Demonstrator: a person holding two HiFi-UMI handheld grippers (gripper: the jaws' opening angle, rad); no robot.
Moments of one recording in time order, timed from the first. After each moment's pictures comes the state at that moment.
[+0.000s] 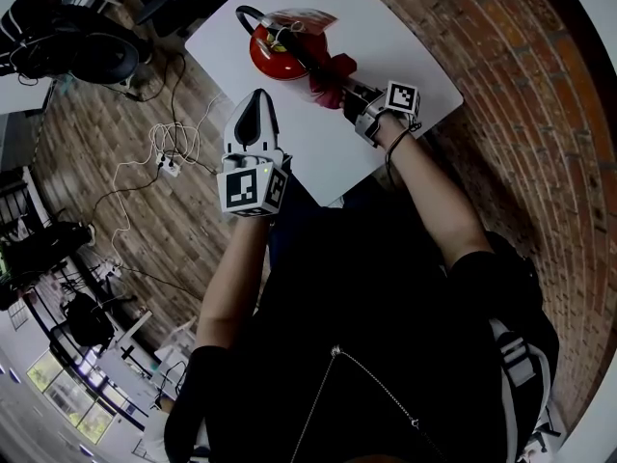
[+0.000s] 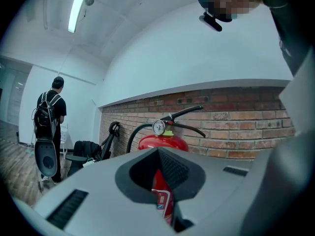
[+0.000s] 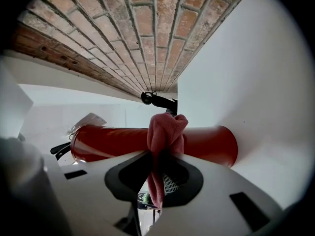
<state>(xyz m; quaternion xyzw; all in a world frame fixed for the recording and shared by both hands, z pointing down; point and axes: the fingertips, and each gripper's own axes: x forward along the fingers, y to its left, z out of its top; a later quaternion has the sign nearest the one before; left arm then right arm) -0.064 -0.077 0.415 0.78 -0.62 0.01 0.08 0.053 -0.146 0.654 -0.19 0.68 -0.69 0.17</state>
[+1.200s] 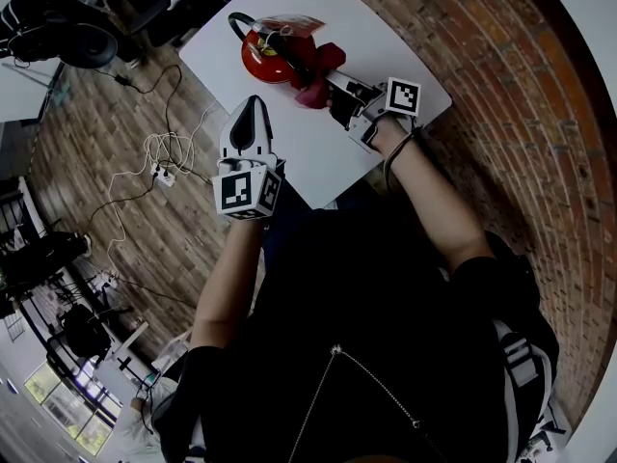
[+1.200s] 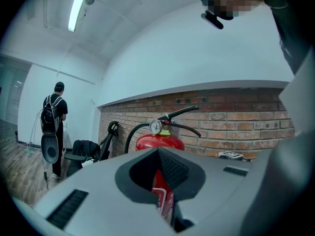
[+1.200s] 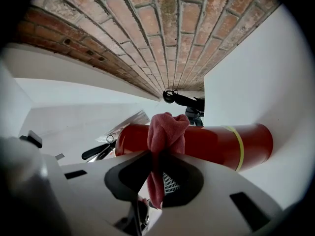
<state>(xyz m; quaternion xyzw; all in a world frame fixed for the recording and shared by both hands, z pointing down) -0.059 -0.069 0.417 0.78 -0.62 0.01 0.08 0.055 -0.142 0.535 -0.13 0.72 -0.65 0.22</state>
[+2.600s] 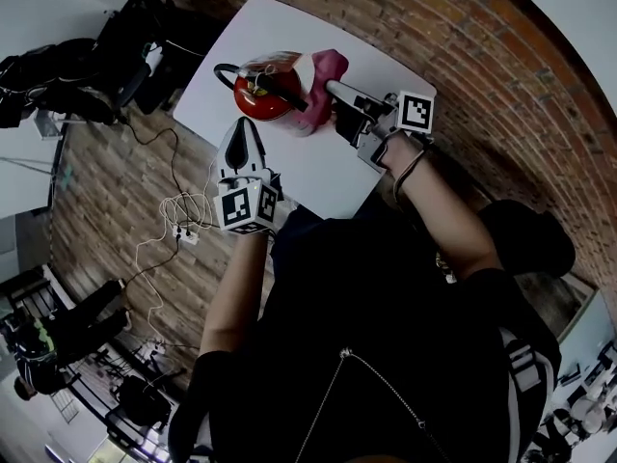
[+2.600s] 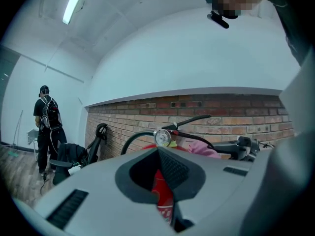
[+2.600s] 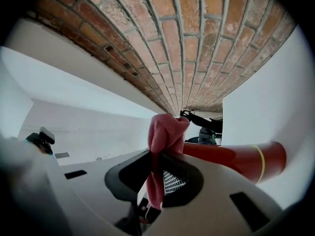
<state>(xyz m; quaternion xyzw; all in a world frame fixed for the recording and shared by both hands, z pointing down) -0.073 -0.105 0.403 0.82 -0.56 0.00 0.07 0.092 -0.132 0.443 -0.18 0.73 -0.57 0.33</state>
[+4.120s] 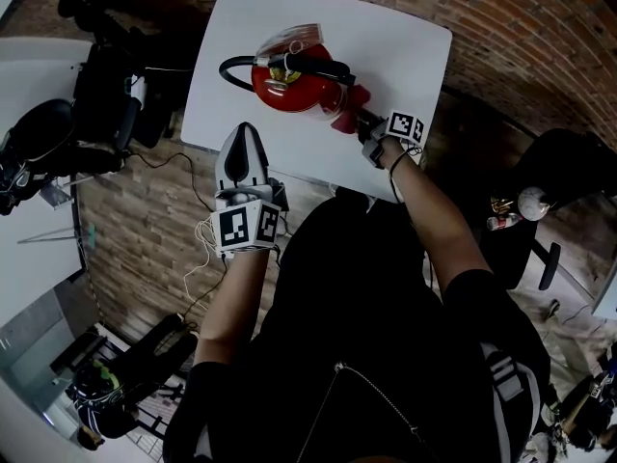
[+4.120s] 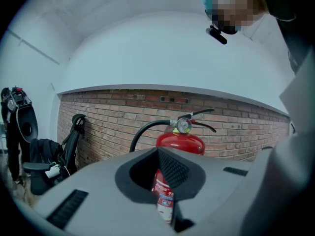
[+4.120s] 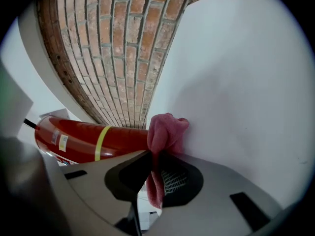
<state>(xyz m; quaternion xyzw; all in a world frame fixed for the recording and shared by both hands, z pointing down) -0.132 -0.134 0.426 0.91 -0.41 0.03 0.09 0.041 -0.085 0.793 -0.47 0.55 -0.63 0.28</state>
